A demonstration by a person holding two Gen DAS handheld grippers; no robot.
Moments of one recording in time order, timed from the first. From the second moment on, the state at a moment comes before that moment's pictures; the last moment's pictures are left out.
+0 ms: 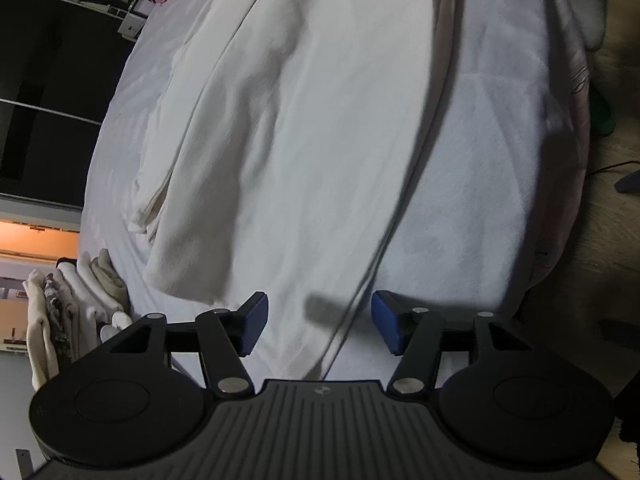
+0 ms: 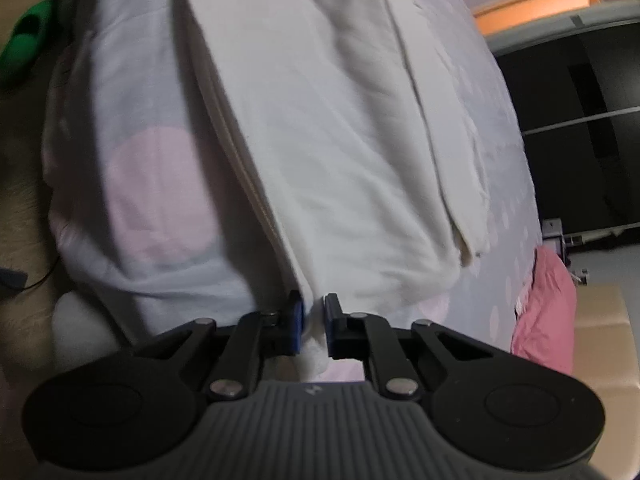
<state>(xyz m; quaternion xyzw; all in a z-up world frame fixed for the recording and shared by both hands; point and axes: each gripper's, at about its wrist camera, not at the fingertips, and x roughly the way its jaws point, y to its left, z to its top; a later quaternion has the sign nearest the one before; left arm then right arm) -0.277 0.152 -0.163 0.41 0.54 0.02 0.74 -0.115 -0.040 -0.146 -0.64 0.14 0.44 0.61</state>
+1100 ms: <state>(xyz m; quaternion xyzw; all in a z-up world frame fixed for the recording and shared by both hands) -0.218 0.254 -0.018 0.14 0.39 0.21 0.89 -0.085 -0.007 -0.067 -0.53 0.04 0.35 0.77</state>
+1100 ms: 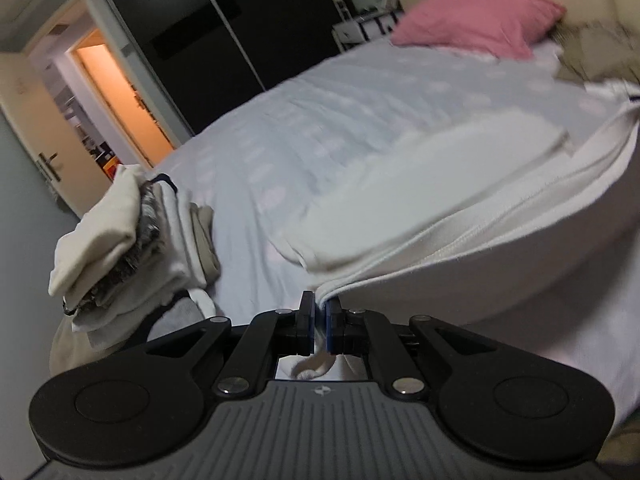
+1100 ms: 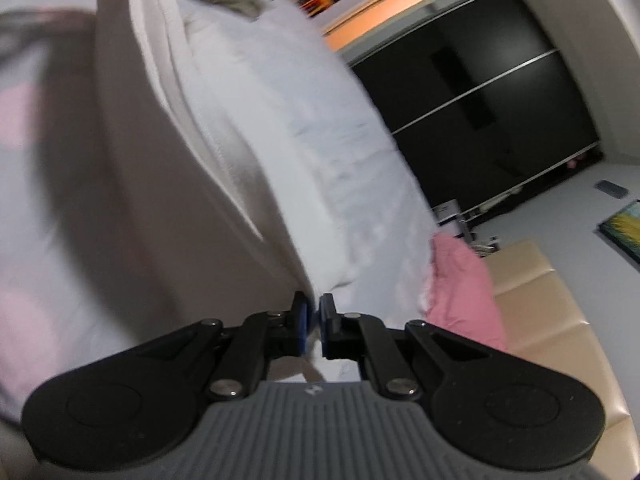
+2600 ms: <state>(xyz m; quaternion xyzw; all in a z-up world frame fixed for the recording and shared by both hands) -0.022 0.454 -0.086 0.02 0.45 0.20 0.87 0.229 0.187 -0.085 -0.40 0.25 0.37 0.80</state>
